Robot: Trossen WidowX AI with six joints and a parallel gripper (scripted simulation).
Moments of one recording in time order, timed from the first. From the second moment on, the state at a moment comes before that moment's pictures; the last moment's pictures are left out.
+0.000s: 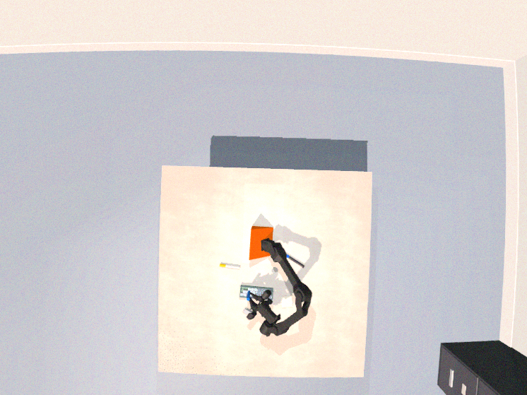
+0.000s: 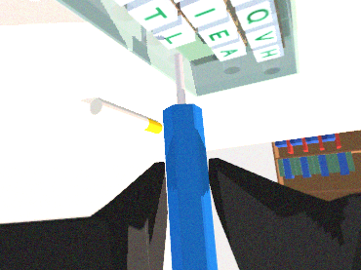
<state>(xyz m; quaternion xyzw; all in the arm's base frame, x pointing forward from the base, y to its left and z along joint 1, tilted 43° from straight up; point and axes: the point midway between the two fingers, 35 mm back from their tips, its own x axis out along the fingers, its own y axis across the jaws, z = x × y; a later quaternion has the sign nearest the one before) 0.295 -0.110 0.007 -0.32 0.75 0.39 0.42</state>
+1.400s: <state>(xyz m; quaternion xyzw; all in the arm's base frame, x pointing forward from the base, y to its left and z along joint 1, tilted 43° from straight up) 0.296 -0.103 -0.001 -0.32 0.76 0.39 0.42</state>
